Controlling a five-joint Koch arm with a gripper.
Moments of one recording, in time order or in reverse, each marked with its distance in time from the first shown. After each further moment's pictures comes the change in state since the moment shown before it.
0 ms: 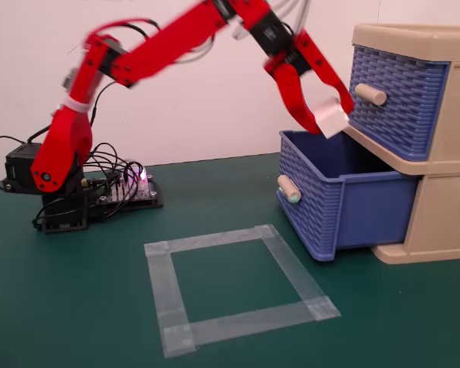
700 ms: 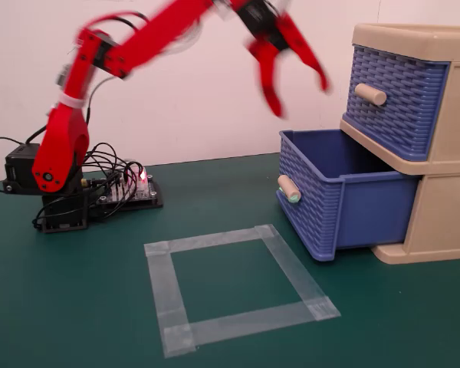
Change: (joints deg) arm -2.3 11.4 -0.3 19.4 2.0
